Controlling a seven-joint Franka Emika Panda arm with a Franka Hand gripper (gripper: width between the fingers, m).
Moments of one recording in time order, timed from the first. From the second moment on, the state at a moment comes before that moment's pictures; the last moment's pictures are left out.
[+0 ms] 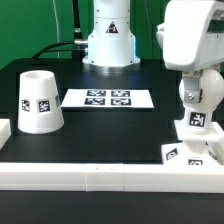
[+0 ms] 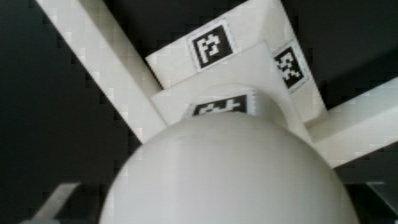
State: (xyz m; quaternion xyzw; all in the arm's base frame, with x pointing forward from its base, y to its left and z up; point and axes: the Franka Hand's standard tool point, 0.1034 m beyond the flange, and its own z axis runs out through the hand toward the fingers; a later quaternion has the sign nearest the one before) arm 0.632 0.089 0.113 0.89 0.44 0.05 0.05
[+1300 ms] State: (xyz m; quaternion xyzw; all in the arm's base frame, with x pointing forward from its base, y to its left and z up) arm 0.630 0.080 0.132 0.98 0.20 0.07 0.03
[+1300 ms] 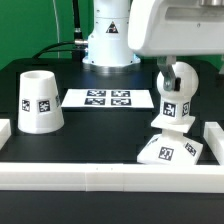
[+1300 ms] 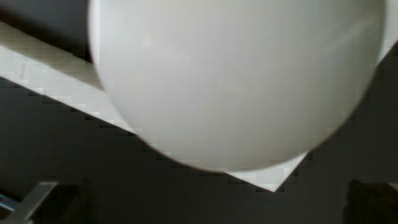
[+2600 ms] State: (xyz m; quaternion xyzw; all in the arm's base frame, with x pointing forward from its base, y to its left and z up) arm 0.547 -0.047 0.158 0.98 0.20 0.02 0.02
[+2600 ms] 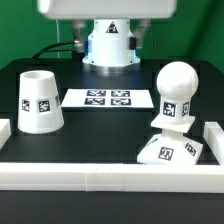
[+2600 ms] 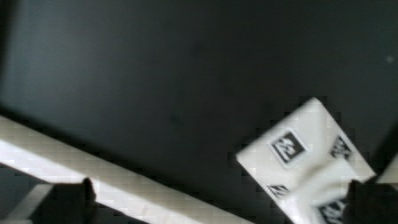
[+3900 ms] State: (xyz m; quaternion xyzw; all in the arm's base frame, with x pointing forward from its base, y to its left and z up) arm 0.503 -0.133 0.145 0.99 0.17 -0.02 0.00
